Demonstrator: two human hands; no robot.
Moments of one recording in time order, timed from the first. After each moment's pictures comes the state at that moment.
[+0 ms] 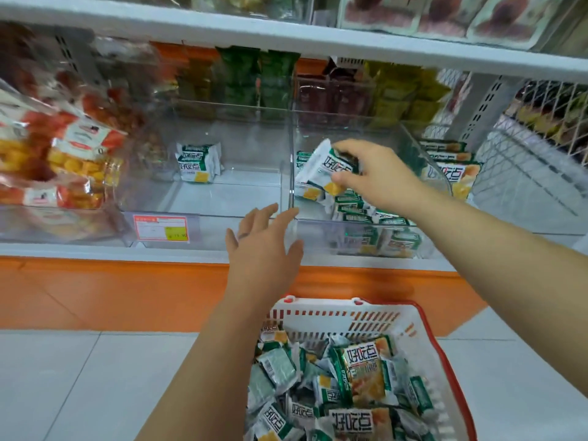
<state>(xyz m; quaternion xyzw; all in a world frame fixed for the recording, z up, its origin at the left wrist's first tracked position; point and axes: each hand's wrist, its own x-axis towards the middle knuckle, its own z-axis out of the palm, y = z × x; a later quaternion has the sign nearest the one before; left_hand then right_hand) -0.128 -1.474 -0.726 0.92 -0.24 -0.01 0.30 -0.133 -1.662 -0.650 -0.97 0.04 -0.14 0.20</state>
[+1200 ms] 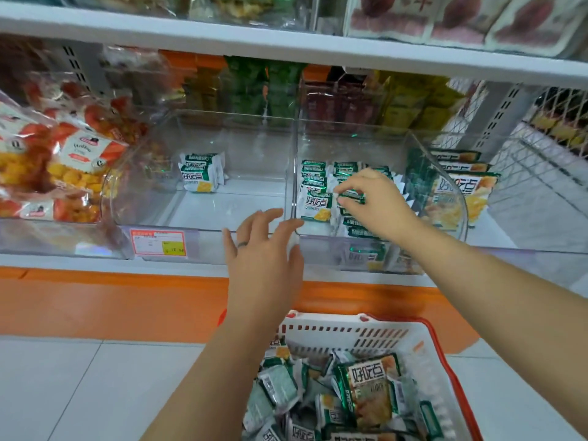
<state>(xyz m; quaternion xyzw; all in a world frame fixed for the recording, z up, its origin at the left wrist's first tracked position) -0.123 -1.483 -0.730 0.91 -0.25 0.11 0.32 -0.103 -1.701 -0.710 -0.96 0.05 -0.19 0.19</state>
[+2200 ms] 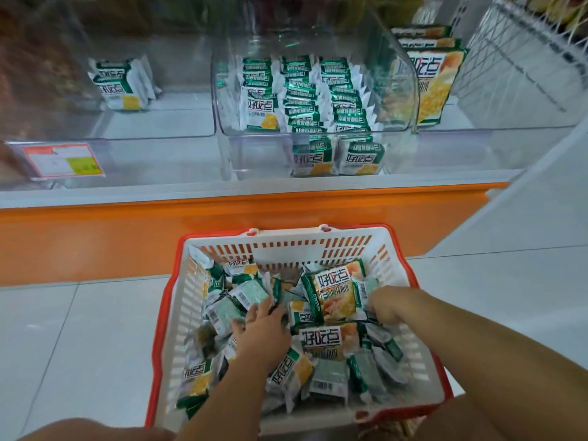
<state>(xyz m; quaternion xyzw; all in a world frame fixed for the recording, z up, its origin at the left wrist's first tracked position) -0.246 -1.488 -0.936 0.91 -0.22 -0.35 0.06 -0.303 -1.718 -0.921 -0.84 0.15 0.53 0.01</state>
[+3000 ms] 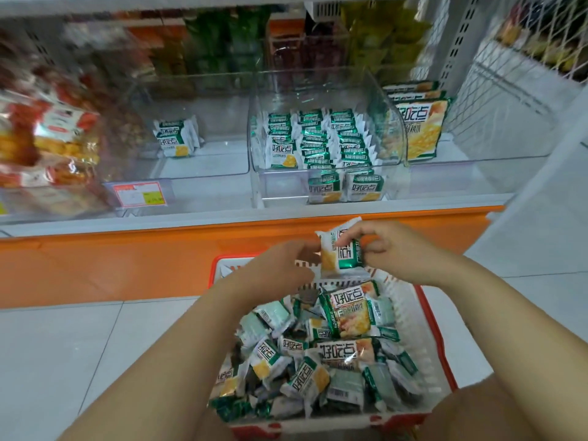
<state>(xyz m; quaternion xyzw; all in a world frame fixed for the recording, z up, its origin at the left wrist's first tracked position) -0.207 -1.490 -0.746 0.80 -0.33 -0.35 0.36 -0.302 -1.674 -0.731 -0.87 0.10 0.08 0.47</state>
